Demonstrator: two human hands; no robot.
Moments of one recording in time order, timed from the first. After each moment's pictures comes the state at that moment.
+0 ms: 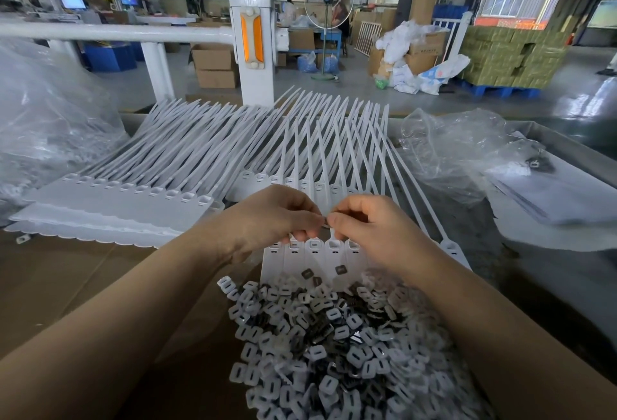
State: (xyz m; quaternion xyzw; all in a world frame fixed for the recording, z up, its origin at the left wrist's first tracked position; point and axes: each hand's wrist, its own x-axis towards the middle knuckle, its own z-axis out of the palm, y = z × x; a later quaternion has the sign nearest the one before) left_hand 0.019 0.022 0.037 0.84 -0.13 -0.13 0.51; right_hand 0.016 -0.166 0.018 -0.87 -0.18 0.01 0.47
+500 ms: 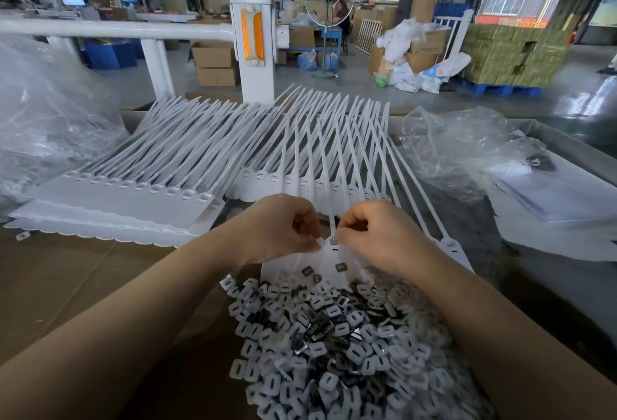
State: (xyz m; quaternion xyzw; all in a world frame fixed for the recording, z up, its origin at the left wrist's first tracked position) left_hand 0.022 0.021 0.022 0.93 -0.17 -0.05 0.31; right_hand 0.019 -0.170 0.011 -0.94 -0.13 -0.02 0.31
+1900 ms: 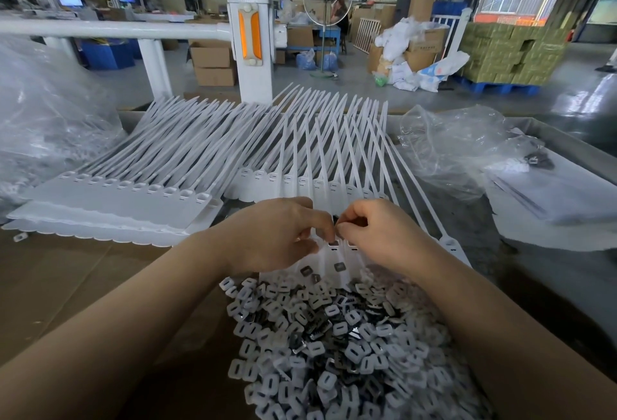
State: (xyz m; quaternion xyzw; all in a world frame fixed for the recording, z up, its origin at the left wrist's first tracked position) left_hand 0.016 0.024 0.027 0.93 -0.32 -0.01 0.15; right_hand 0.024 -0.171 0.010 -0.94 -0.10 0.02 0.34
